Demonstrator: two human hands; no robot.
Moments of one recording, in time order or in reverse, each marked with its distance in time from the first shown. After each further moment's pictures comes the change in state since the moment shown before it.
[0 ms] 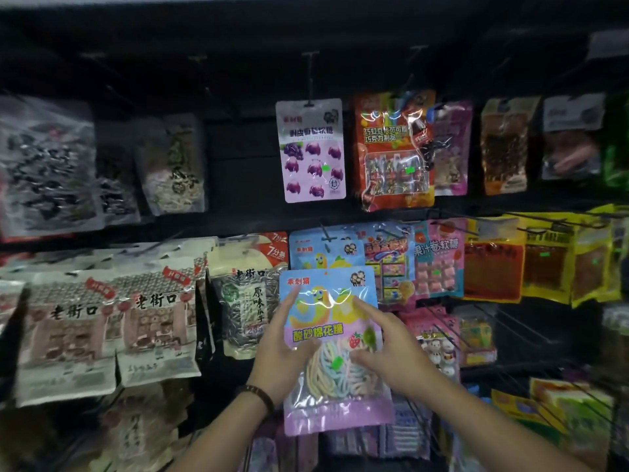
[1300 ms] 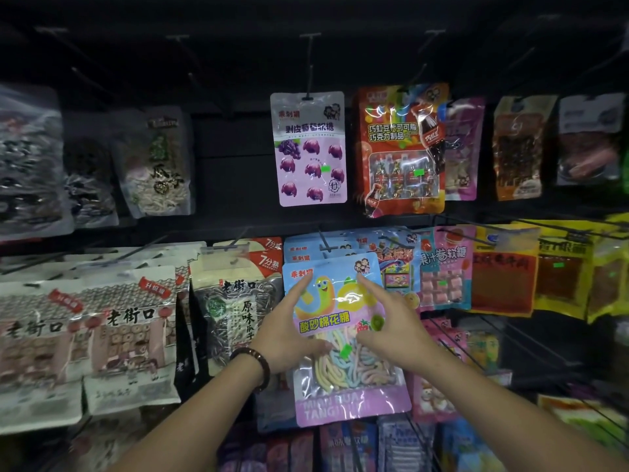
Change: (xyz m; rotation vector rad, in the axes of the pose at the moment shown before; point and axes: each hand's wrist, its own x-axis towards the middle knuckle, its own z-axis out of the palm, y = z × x) left_hand 0.088 0.004 -0.006 0.286 -0.214 -0.088; right_hand 0.075 0.000 -0.023 -0.146 0.110 -0.043
